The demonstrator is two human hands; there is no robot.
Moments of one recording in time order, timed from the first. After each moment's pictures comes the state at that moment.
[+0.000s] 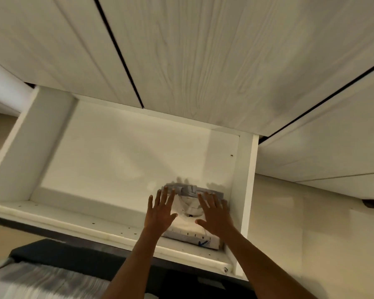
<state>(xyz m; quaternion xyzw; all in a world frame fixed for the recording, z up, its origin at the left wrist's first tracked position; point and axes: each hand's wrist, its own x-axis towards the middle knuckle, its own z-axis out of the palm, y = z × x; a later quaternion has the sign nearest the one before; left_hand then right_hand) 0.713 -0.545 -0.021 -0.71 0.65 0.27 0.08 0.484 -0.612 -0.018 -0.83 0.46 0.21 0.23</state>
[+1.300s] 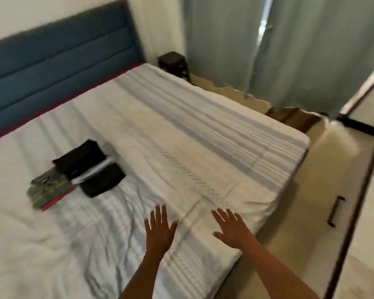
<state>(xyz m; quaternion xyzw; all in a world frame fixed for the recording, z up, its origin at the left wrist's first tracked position) 0.157 -0.036 0.133 -0.87 -0.46 0.06 -0.16 0.382 -0.214 0.131 -0.80 -0.53 0.27 -0.07</state>
